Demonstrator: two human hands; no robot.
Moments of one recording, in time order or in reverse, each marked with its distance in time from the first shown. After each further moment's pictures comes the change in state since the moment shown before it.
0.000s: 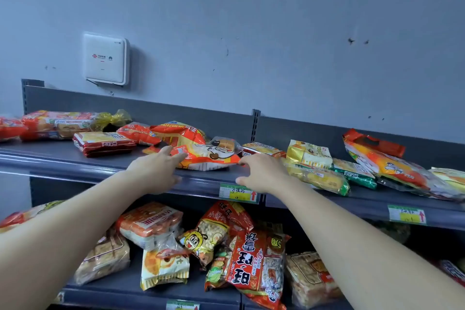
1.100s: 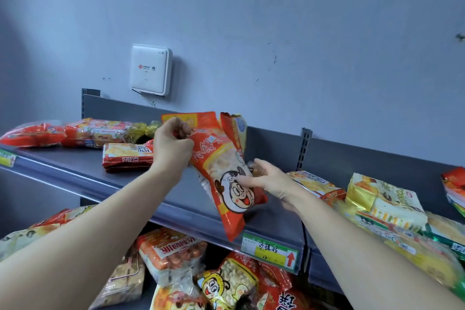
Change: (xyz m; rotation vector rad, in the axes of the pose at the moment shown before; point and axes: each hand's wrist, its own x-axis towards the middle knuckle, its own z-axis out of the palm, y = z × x) left_hand 0.090 0.002 -0.025 -1.435 0.912 -0.386; right_hand 0.147 0.017 0.050 1.133 -0.273 -0.023
